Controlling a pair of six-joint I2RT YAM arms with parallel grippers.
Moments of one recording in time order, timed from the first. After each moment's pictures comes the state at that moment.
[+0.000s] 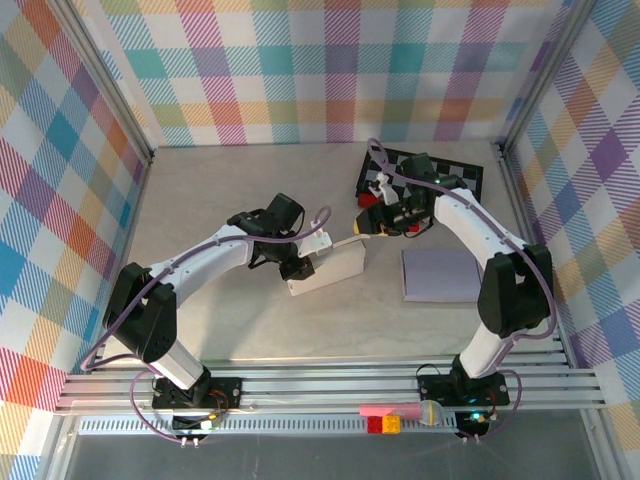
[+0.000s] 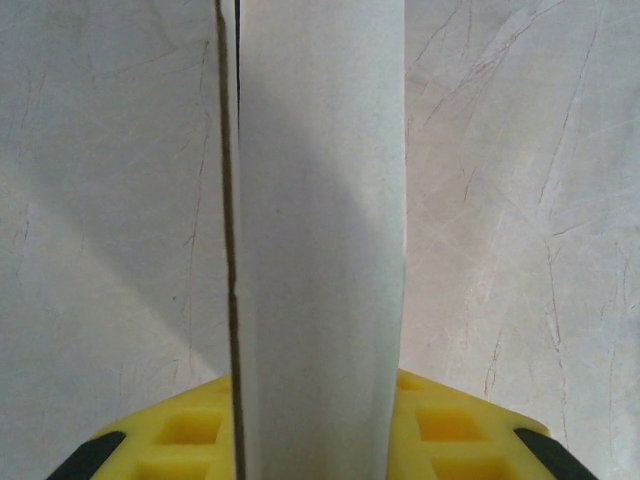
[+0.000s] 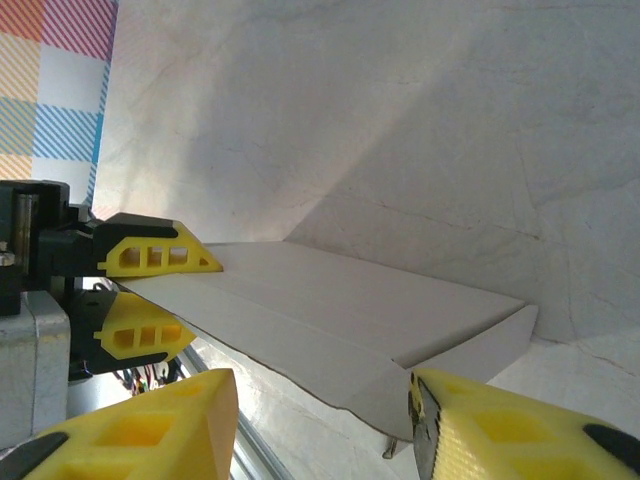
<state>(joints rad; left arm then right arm) -0.60 1.60 1.20 -0.75 0.30 0.55 0.32 1.70 1.40 -0.87 -0.74 0.09</state>
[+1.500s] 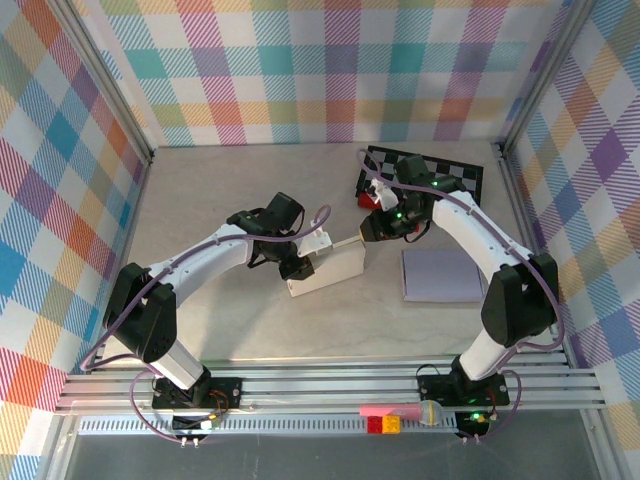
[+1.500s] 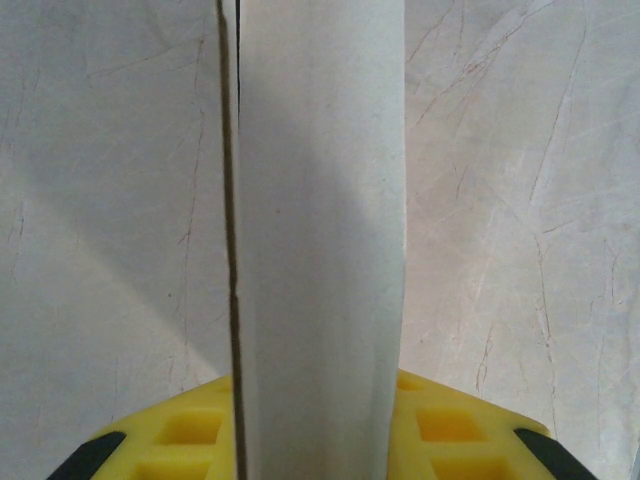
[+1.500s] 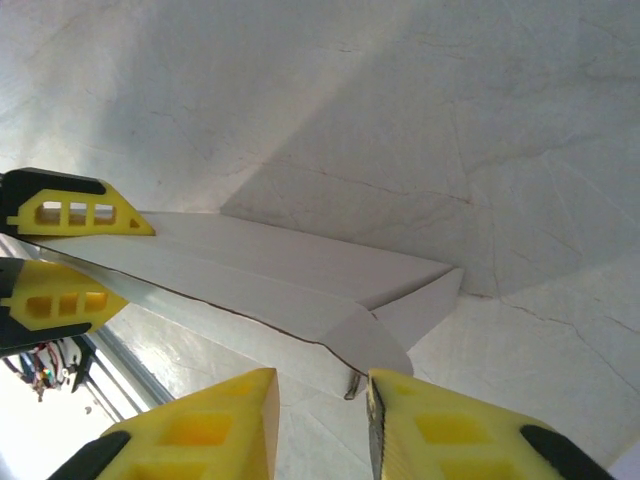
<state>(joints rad) -0.60 1.60 1.21 -0.77 0.31 0.55 0.37 1.64 1.42 -0.96 -0.53 0.03</state>
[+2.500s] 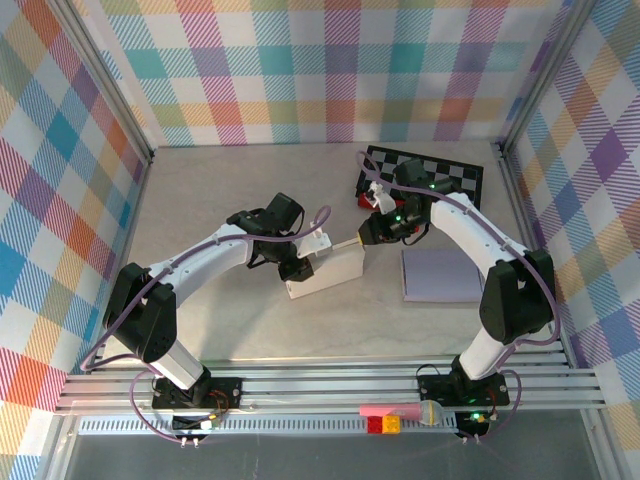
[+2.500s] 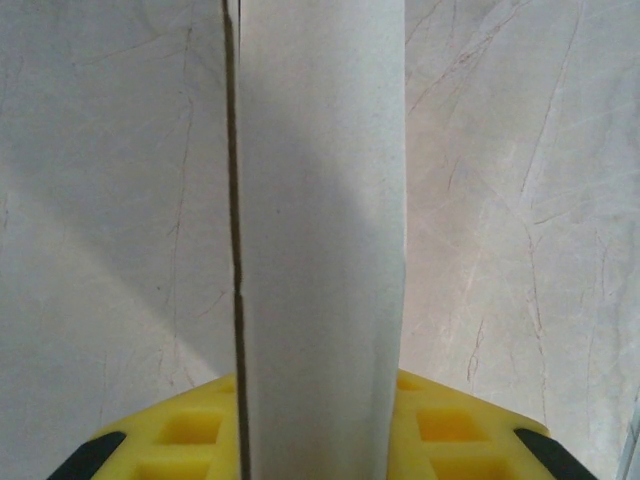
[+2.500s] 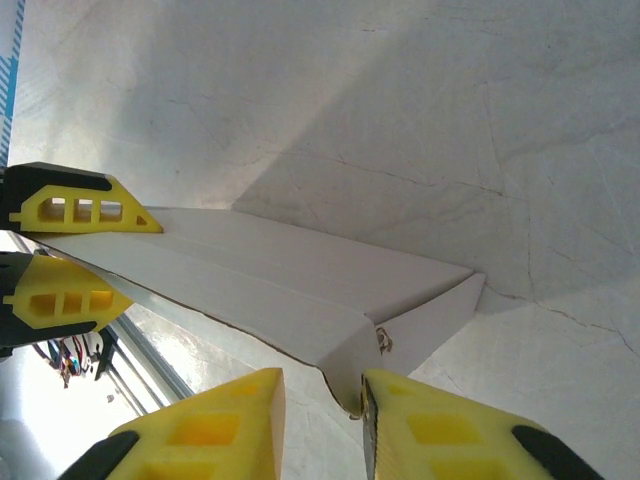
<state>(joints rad) -0.60 1.60 1.21 -0.79 0.31 0.55 0.37 1.66 1.38 -0.93 -0.60 0.03</state>
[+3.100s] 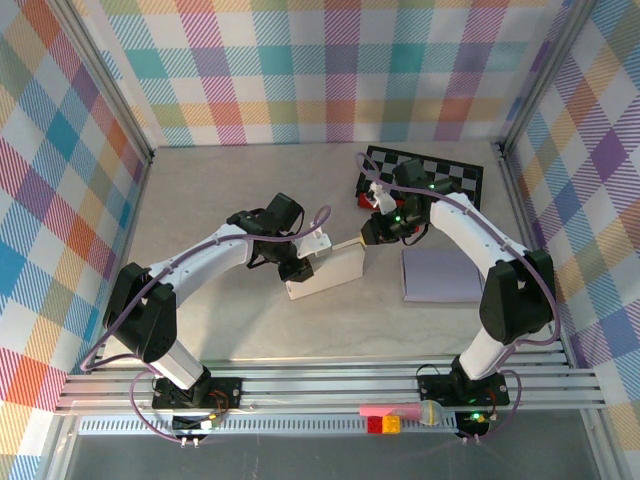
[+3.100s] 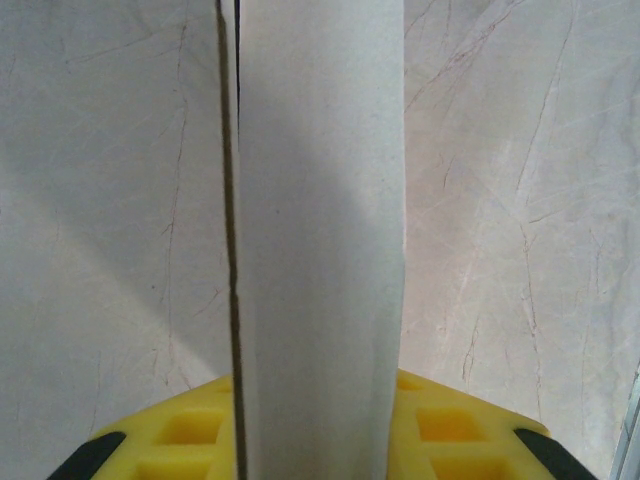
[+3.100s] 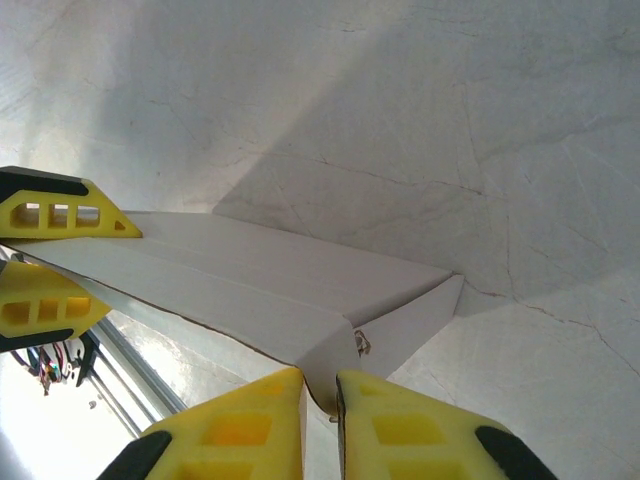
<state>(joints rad) -0.60 1.60 1.21 -0.79 0.32 0.55 0.38 1.66 1.38 -0.93 -0.56 0.03</state>
